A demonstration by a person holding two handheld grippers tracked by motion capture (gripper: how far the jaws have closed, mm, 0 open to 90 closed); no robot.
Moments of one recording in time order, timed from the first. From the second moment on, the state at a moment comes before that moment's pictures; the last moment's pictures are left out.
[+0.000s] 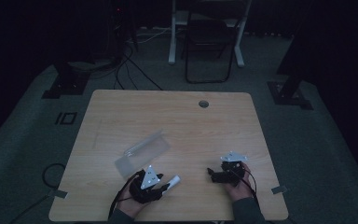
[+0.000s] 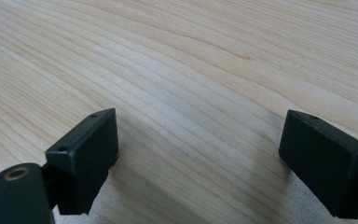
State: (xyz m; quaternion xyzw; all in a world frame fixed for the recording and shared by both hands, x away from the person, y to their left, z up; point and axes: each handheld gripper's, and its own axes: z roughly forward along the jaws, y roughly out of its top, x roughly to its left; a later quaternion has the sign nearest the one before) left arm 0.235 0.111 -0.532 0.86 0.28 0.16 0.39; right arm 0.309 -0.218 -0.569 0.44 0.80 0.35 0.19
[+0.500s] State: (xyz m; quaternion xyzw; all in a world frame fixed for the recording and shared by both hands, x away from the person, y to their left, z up) left arm 0.235 0.104 -0.545 0.87 0.28 0.14 0.38; right arm 0.309 -0.218 -0.569 0.44 0.80 0.35 0.19
